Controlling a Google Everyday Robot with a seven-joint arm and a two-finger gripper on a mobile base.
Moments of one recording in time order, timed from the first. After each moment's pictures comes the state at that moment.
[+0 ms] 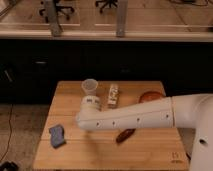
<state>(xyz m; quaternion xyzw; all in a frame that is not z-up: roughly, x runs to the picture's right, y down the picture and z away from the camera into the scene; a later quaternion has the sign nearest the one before) -0.121 0.189 0.759 -0.13 -0.20 -0.34 0.91</state>
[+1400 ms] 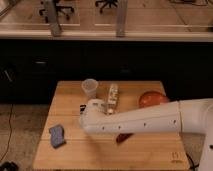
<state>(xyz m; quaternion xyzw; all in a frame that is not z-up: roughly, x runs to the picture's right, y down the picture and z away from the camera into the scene) -0.115 0.193 0.757 -0.11 -0.21 -0.34 0.91</state>
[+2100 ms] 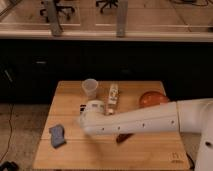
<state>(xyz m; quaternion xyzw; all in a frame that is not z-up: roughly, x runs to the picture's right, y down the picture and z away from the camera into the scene) -0.121 0.191 0.765 -0.09 -0.22 -0.34 0.91</state>
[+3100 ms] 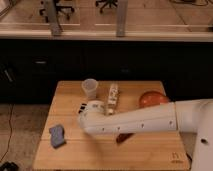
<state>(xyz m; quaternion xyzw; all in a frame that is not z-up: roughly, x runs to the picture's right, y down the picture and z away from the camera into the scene) -0.128 0.184 0.778 -0.07 -0.22 -0.34 0.91</state>
